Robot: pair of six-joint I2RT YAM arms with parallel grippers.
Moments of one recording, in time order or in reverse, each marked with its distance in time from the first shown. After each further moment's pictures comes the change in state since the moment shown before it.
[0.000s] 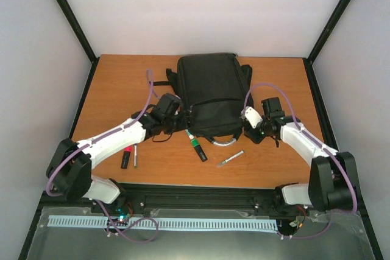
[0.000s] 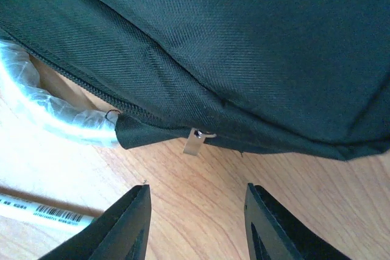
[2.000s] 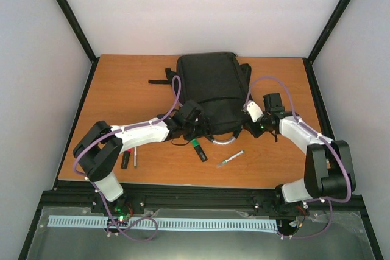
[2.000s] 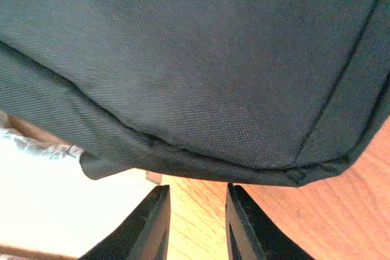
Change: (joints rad) left arm -0.149 0.269 0.064 0.188 0.085 -0.113; right arm -0.043 0.150 0.054 0.078 -0.039 0.073
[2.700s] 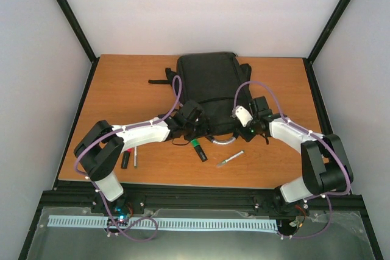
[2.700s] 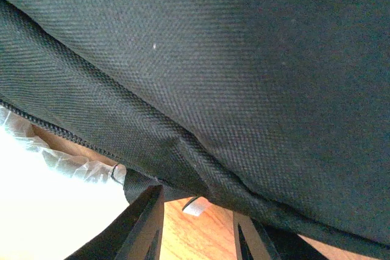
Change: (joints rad) left arm 0.000 0.011 0.005 -0.001 -0.001 0.000; right arm 0.143 0.023 -0.025 0.055 0.070 0.028
